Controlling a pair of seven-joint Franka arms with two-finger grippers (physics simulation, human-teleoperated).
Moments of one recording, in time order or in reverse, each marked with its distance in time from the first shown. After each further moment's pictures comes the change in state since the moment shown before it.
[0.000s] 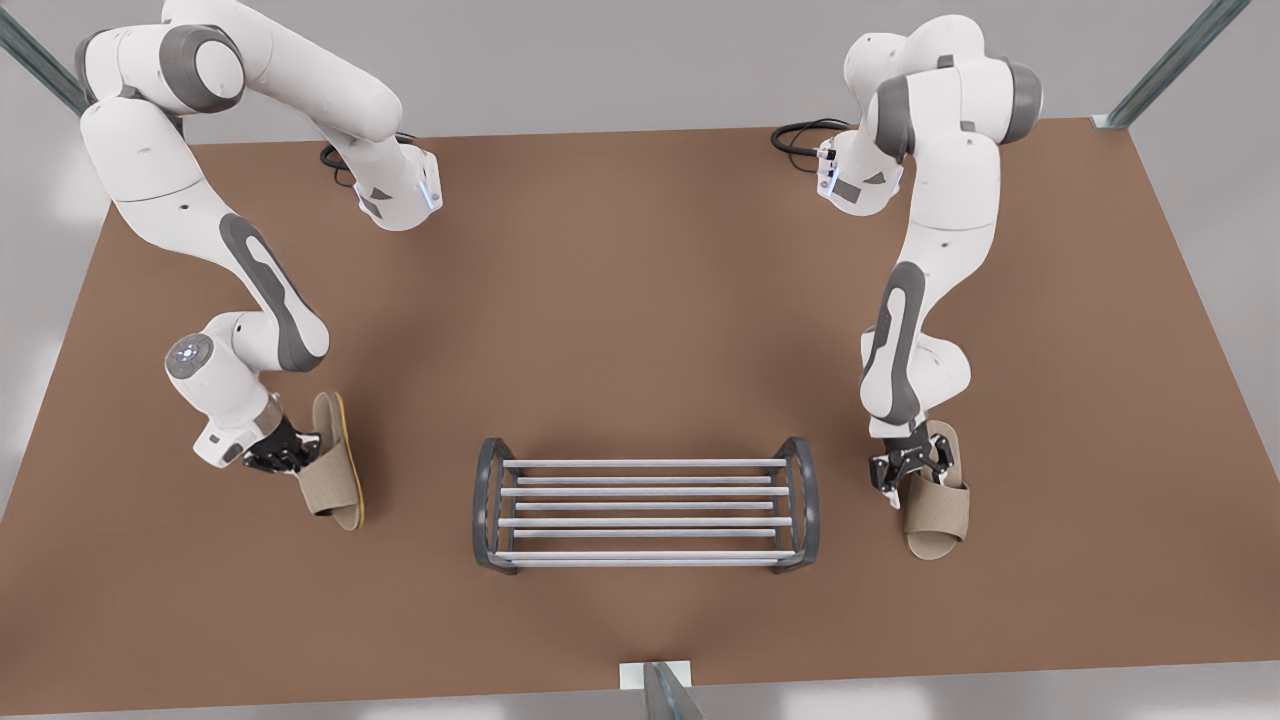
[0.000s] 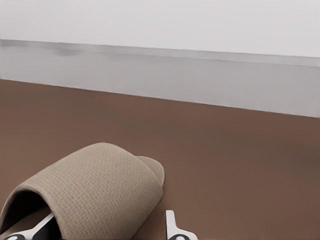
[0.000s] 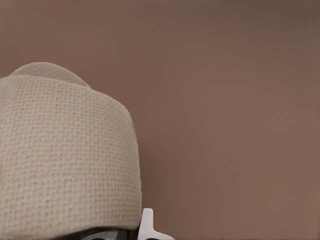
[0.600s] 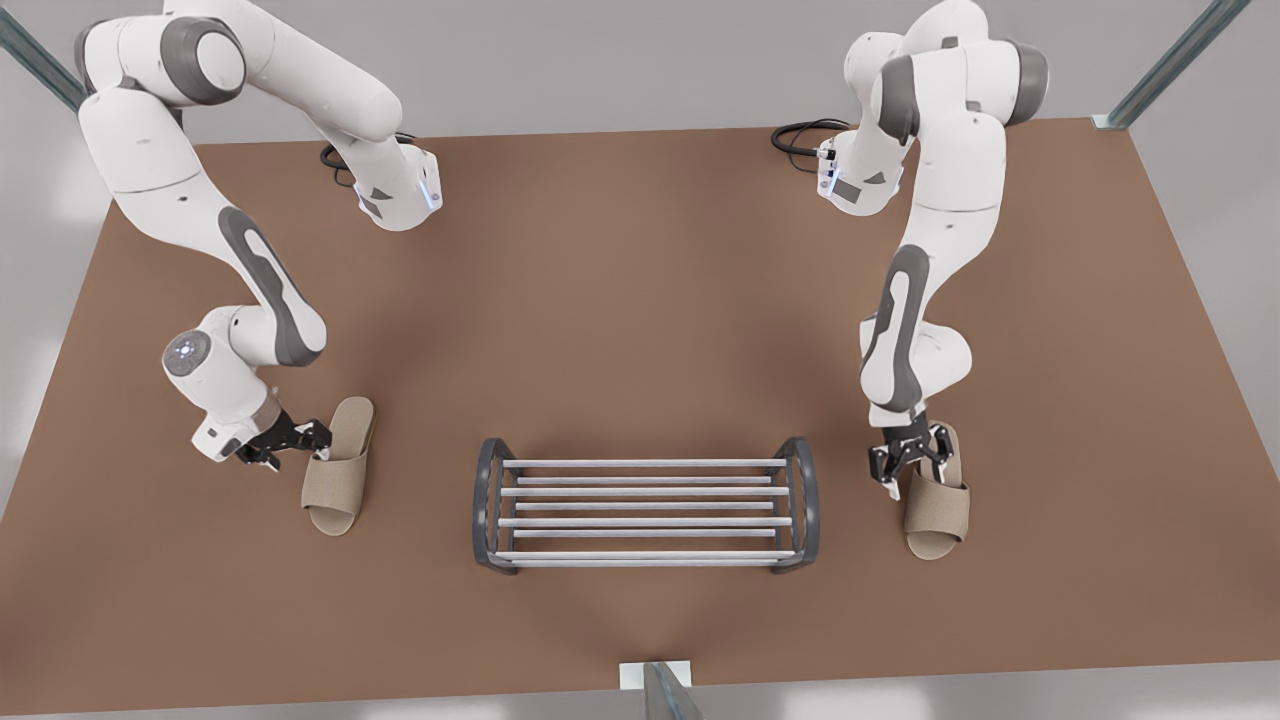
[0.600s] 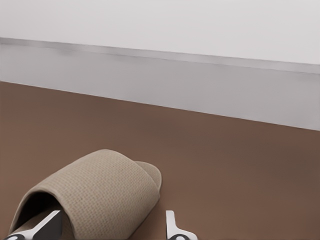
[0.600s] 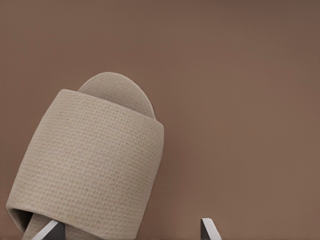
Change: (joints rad) left arm -0.018 -0.074 0.004 -0.071 -0.010 -0.013 0.000; right arm -0.013 -0.023 -0.001 -0.030 0.000 -0.045 0.053
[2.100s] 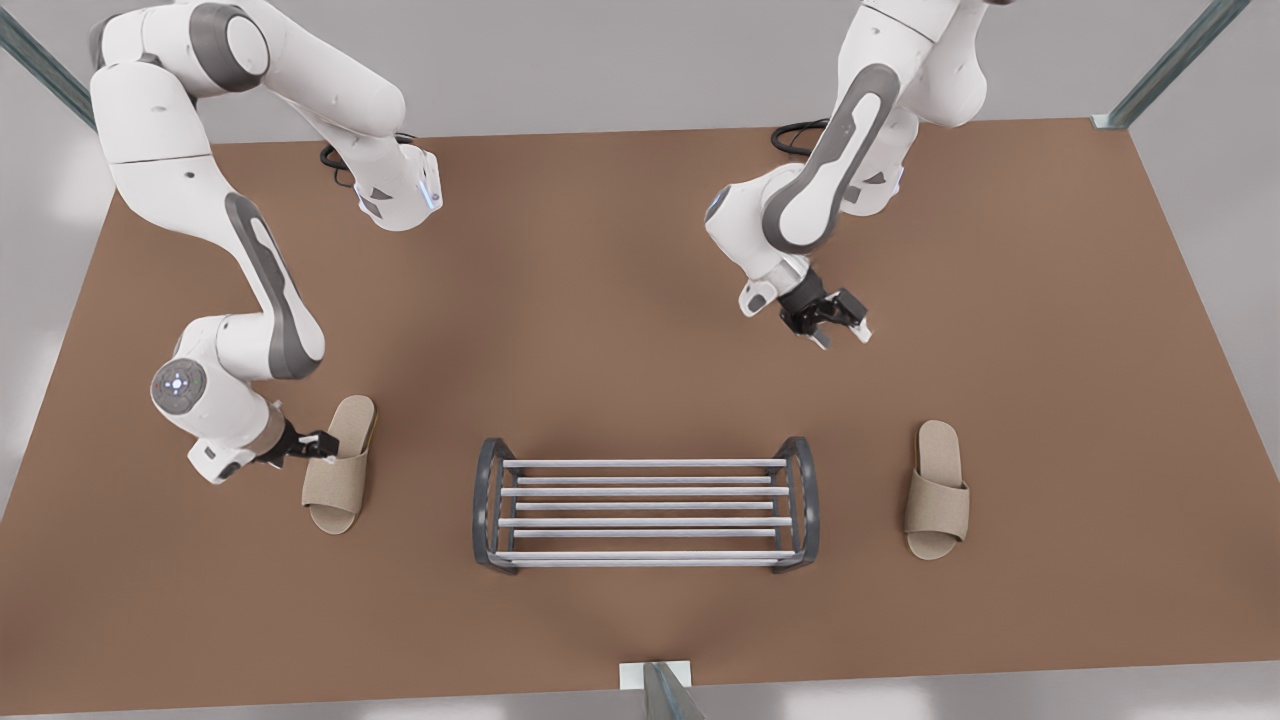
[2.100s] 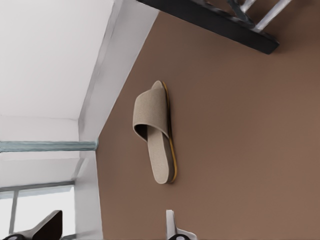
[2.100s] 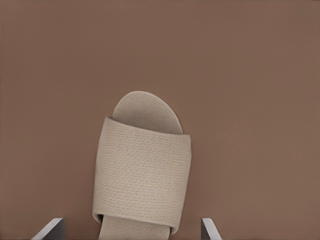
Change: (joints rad) left arm -0.346 -0.562 -0.305 -0.442 -1.259 -0.835 1.942; right arm 0.132 -0.075 -0.002 0.192 0.013 -0.447 0.218
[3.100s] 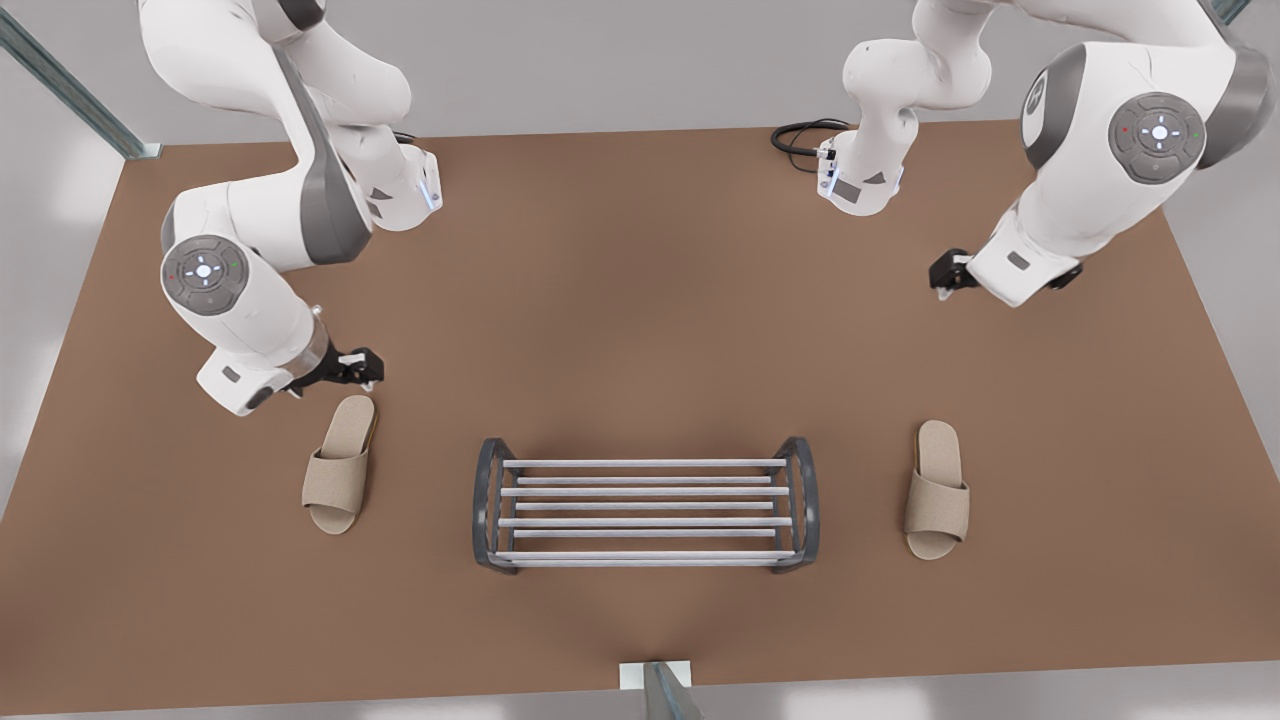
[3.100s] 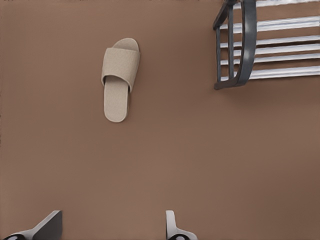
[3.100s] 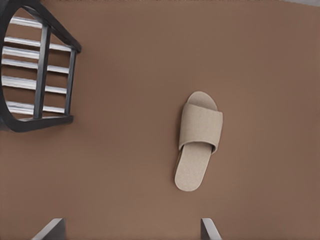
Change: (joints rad) left arm 0.600 0.013 -0.102 0.970 -1.102 -0.599 0.837; right arm 0.410 -0.206 -0.073 0.494 0.058 -0.786 0.192
